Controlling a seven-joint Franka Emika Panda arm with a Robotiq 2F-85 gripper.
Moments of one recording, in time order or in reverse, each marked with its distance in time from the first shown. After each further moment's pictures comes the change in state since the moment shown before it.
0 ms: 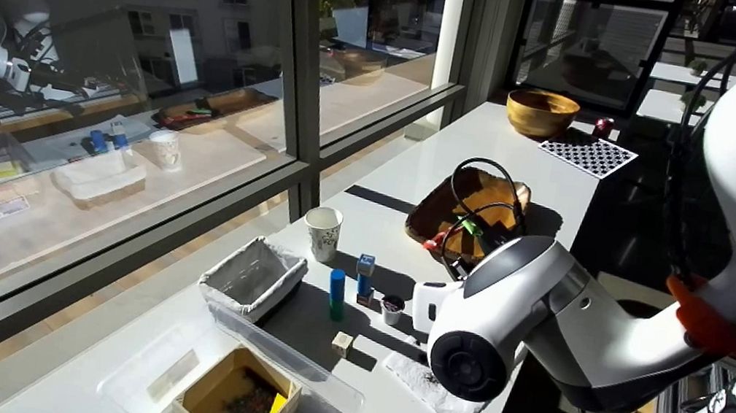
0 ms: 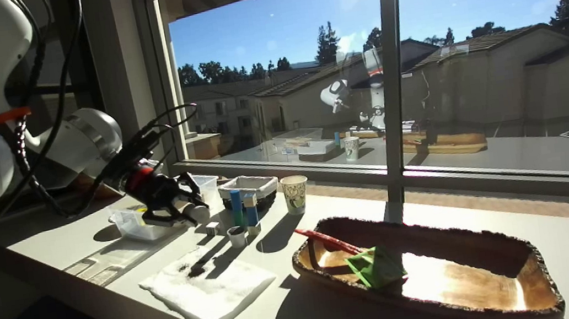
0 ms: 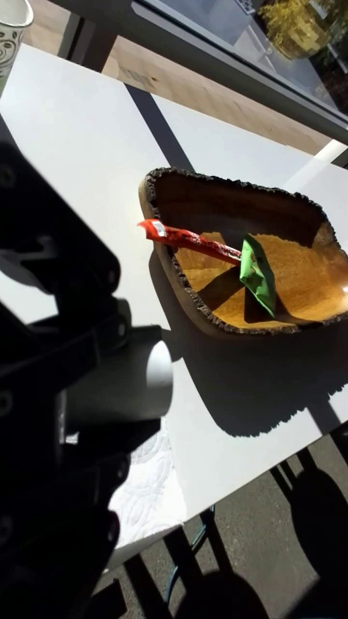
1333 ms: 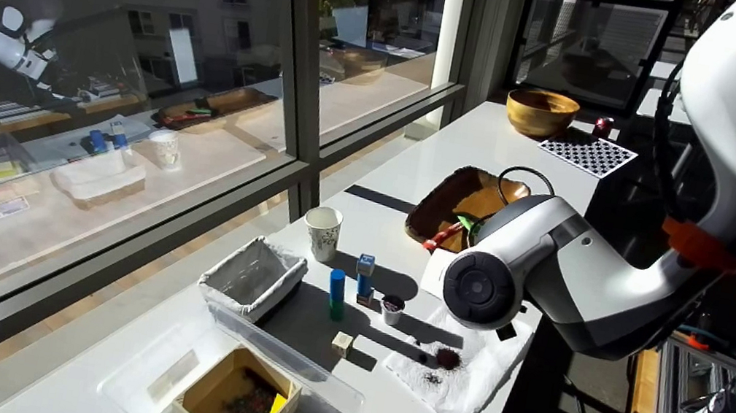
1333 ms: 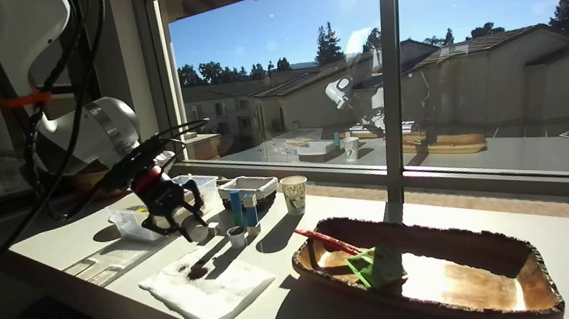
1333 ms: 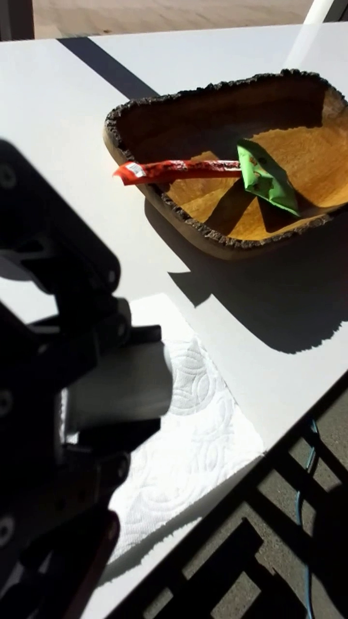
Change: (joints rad) arm -1.182 -0.197 1.050 -0.049 -0.030 0.066 0.274
